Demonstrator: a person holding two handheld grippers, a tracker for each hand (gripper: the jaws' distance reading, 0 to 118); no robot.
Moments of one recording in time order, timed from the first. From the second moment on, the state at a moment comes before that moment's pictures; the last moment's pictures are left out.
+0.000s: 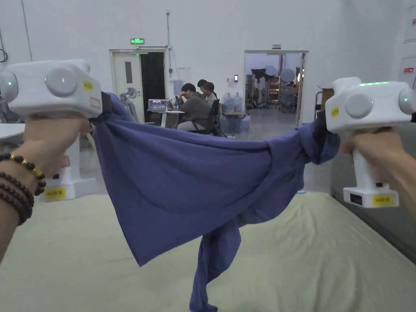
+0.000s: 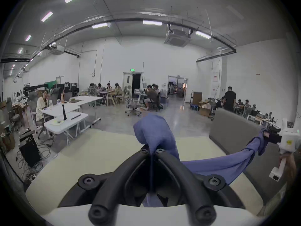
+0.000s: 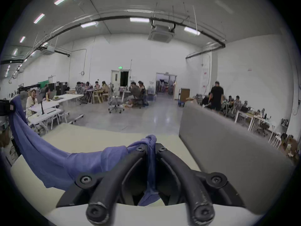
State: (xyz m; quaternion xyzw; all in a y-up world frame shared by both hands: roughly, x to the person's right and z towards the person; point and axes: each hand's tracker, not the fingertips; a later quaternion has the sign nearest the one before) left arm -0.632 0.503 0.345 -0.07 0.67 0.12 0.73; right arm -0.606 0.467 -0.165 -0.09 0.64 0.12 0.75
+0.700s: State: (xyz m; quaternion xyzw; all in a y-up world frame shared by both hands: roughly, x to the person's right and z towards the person) left arm -0.486 0.183 0.381 -0.23 0.63 0.27 0.70; right arm -0.430 0.168 -0.163 -0.28 0.63 0.21 0.69
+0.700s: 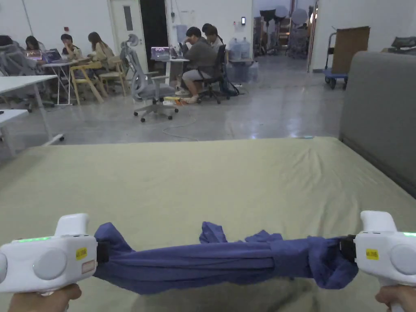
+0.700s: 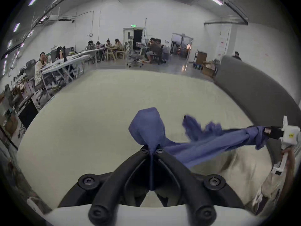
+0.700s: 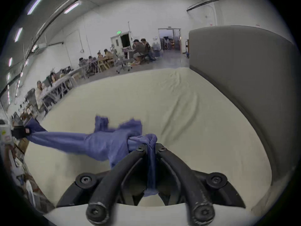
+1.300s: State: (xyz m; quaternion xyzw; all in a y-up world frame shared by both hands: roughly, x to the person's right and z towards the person) left arm -0.339 0.119 0.385 -0.24 0.59 0.31 0.70; right arm -0.298 0.137 -0.144 -0.25 0.62 0.27 0.69
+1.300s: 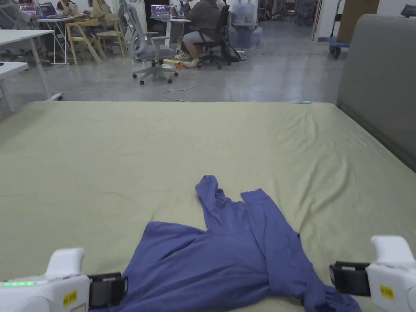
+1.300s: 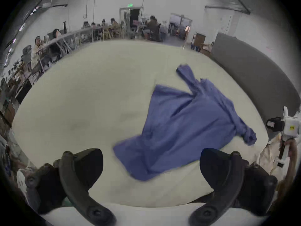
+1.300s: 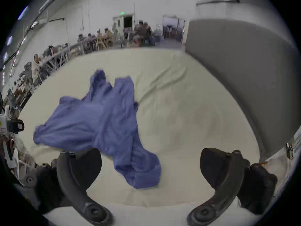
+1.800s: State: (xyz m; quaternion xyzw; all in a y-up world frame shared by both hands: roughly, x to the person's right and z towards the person) left arm -0.389 0.042 0.397 -0.30 0.63 0.38 0.61; right arm -0.311 0.117 -0.116 -0.29 0.65 0.30 0.63
